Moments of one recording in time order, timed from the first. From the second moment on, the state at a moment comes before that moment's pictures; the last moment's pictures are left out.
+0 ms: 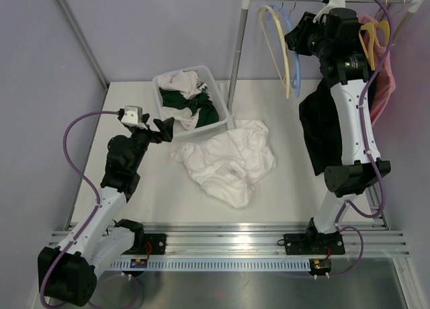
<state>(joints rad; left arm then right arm) -0.25 0.87 0.58 0.39 0.06 -0.18 0.13 1.83 2.31 -0.65 -0.14 0.32</state>
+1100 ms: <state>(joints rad) -0.43 1.15 0.80 0.15 0.18 0.02 0.13 1.18 1.77 -0.48 -0.10 0.30</state>
